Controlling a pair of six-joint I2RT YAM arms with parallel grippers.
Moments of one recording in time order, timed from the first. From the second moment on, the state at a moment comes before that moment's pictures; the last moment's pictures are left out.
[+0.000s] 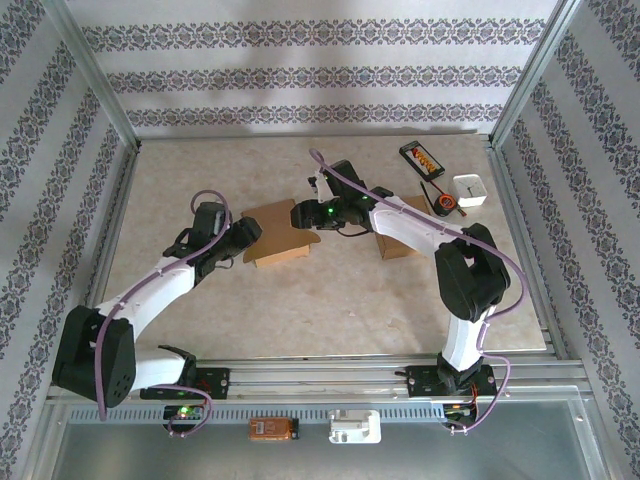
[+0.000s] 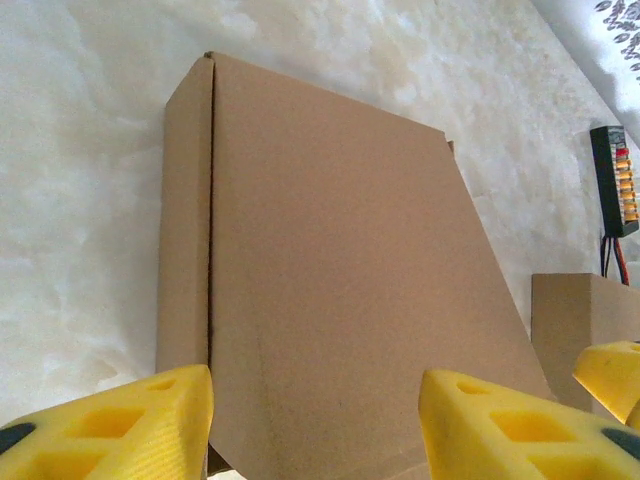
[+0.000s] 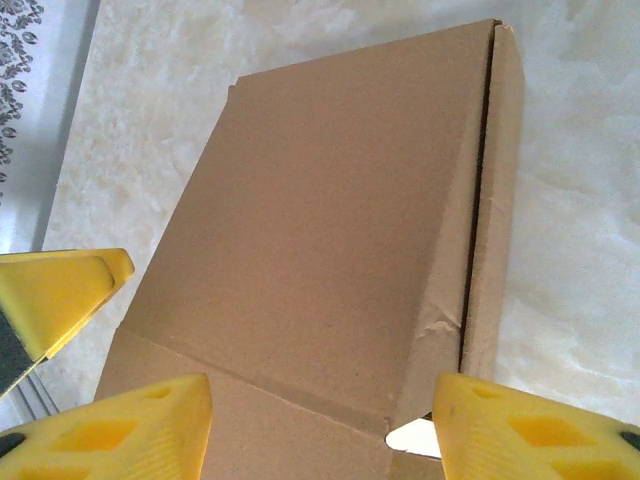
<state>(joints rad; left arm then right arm) -0.27 1.27 0.71 -0.17 0.11 -0.85 0.60 1.84 1.38 -0.38 -0.43 0.52</state>
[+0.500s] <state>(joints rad) -0.27 1.34 0.69 -0.16 0.17 -0.88 0.62 1.92 1.38 -0.37 -0.43 0.52</state>
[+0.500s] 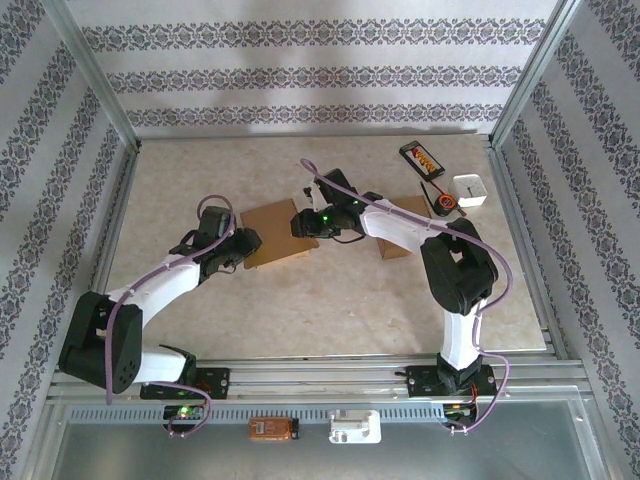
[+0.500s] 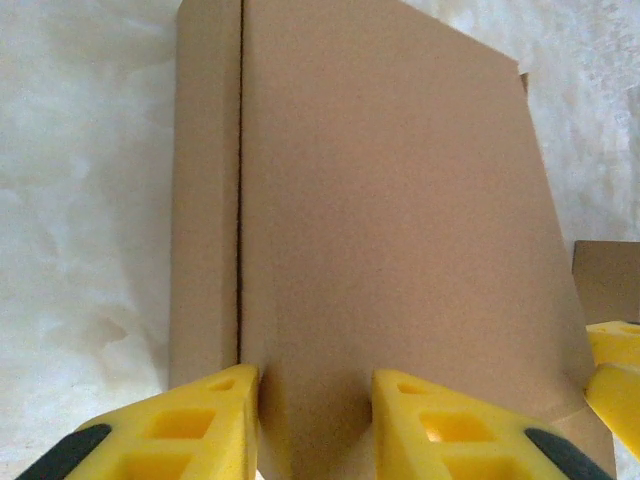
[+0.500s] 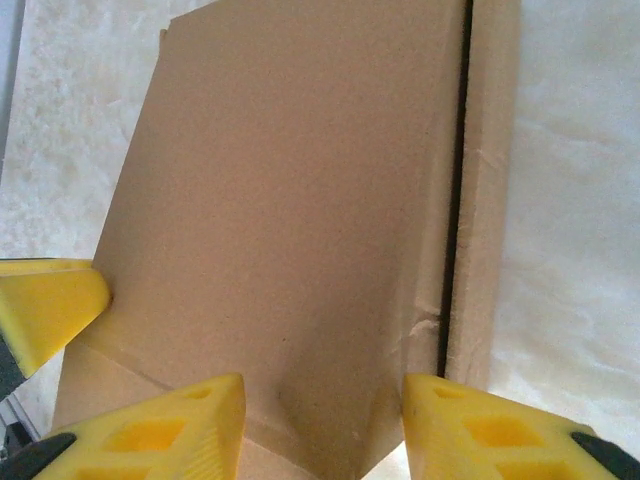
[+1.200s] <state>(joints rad) -0.27 1.33 0.65 -0.14 0.05 -0.82 0.65 1.97 1.38 -0.38 -0.26 0.42</state>
